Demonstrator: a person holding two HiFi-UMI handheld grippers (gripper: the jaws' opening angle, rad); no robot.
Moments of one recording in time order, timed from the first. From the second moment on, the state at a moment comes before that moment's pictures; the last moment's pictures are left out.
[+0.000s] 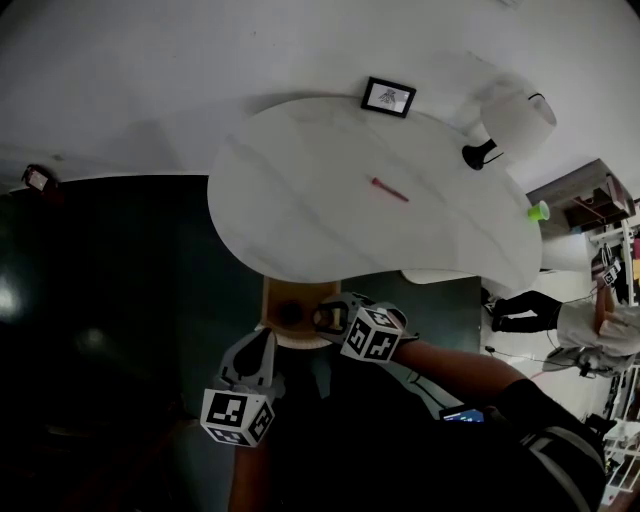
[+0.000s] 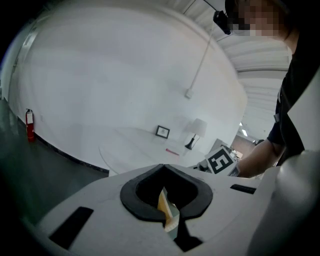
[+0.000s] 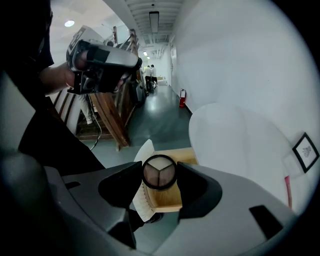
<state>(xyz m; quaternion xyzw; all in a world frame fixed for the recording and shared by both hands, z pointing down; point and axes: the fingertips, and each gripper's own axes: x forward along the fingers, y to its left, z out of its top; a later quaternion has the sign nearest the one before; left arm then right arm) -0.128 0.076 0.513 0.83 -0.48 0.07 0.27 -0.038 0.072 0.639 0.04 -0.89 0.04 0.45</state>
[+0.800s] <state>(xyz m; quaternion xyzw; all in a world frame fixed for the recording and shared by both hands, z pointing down) -0.128 0.086 0.581 0.82 -0.46 0.11 0.33 -0.042 0.074 0.774 -0.01 -0.86 0.03 0.52</state>
